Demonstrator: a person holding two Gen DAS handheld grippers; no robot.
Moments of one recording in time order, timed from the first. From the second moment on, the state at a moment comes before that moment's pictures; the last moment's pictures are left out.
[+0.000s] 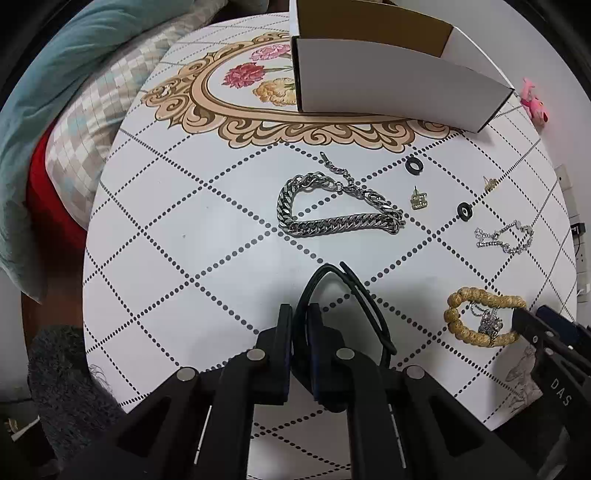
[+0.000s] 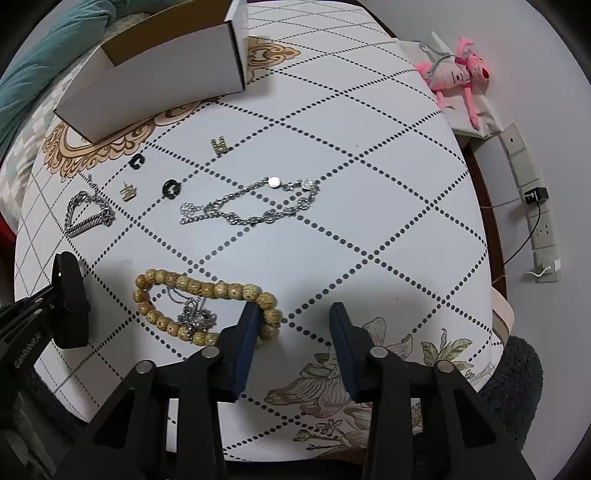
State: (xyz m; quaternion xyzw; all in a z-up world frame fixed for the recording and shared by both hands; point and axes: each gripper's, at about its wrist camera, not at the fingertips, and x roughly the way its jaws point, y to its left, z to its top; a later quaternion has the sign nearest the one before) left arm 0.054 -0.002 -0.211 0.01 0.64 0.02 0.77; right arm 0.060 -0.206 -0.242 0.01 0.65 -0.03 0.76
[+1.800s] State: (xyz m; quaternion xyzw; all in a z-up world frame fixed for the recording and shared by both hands) left arm 0.252 -0.005 -0.117 -0.11 0.61 -0.06 0.78; right arm 0.275 -0.181 -0.097 0.11 0.56 0.14 0.81
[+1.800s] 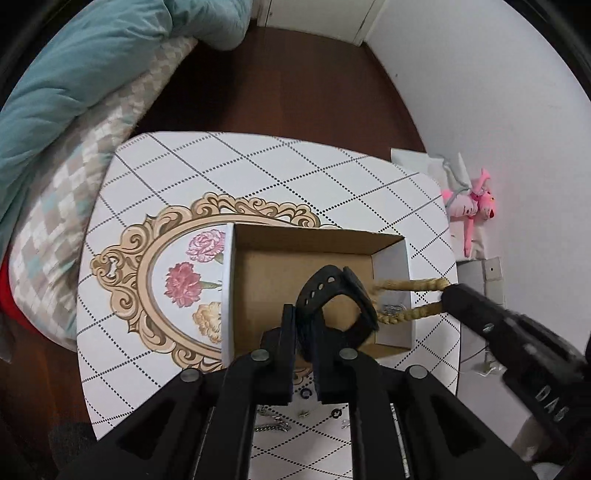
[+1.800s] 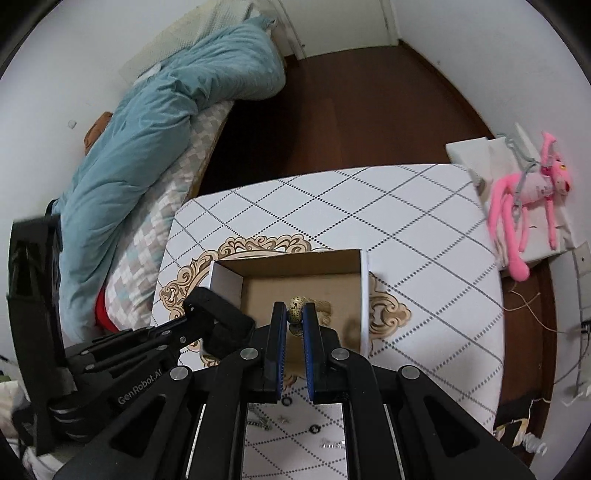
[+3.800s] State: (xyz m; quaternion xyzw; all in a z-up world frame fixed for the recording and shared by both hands) left arm 0.120 0.005 -0.036 -0.01 0.45 0.06 0.89; right arm 0.134 -0.194 -0.022 -0.01 0.42 -0.01 0.91
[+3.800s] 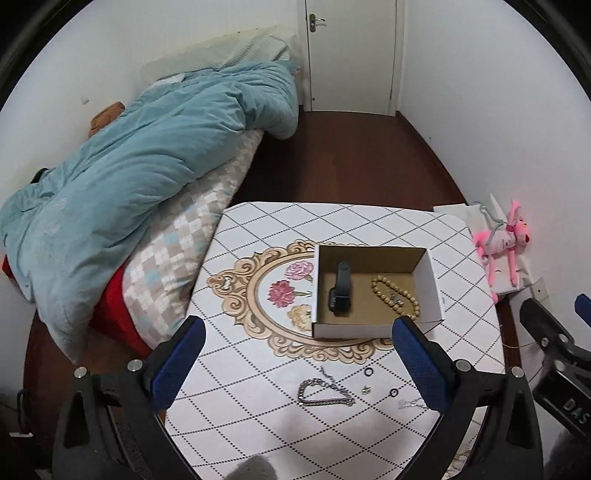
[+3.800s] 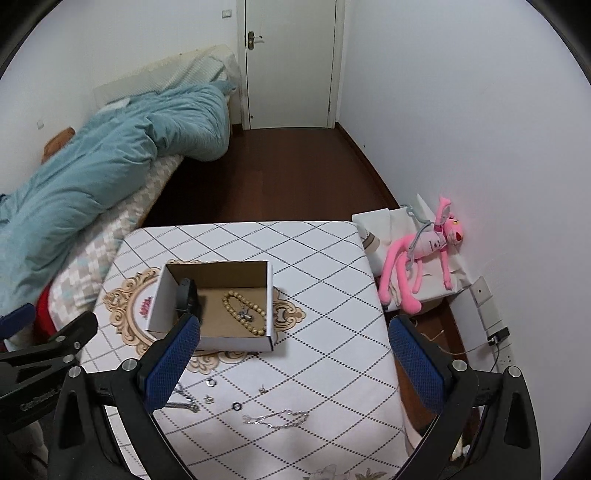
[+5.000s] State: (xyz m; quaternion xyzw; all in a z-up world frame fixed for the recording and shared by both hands) left arm 0.127 0.003 -0.223 -0.02 0.58 -0.01 0.81; right arm 0.107 -0.232 -0.231 0.08 0.57 -0.02 0.82
